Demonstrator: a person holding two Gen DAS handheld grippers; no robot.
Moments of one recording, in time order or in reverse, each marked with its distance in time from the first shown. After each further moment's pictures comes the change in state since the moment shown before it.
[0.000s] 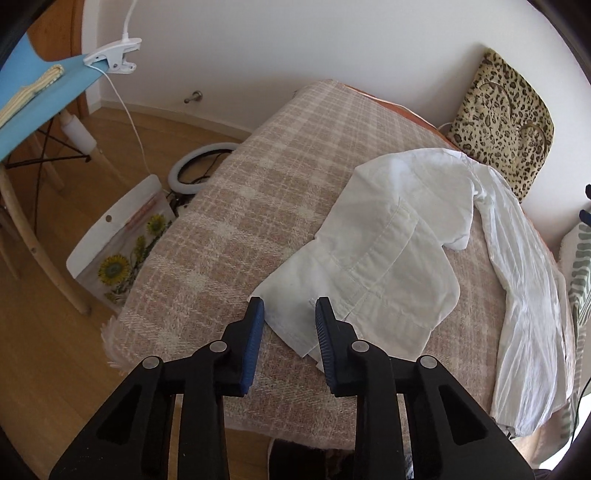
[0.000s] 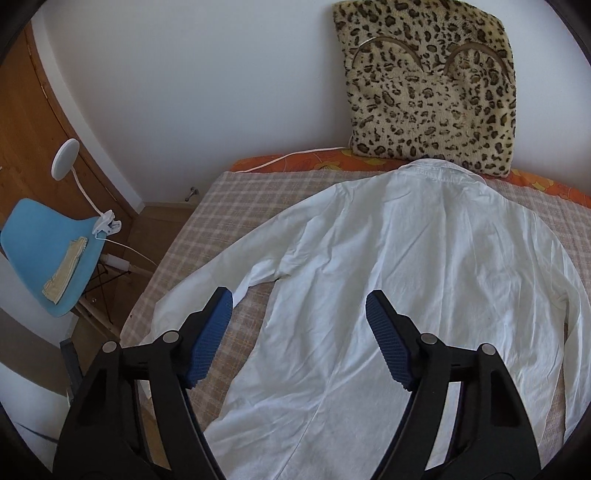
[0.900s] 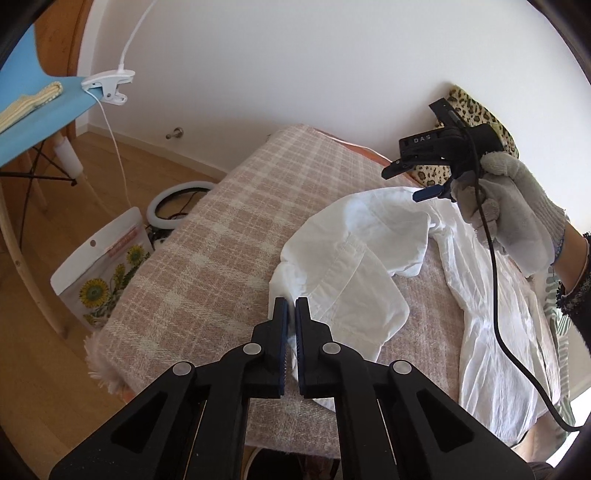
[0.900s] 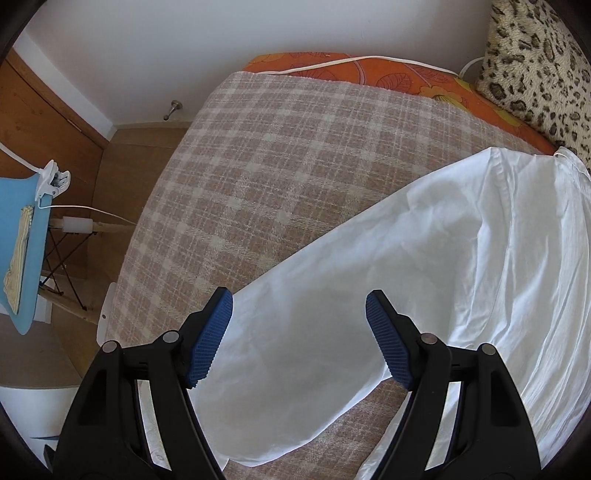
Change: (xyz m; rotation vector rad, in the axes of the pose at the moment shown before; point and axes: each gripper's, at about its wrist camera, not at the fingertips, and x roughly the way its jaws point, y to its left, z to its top) left arm -0.032 -0.011 -0.009 -0.009 -0.194 -0.138; right arm 0.255 0.122 0.066 -0.052 0.393 -0.107
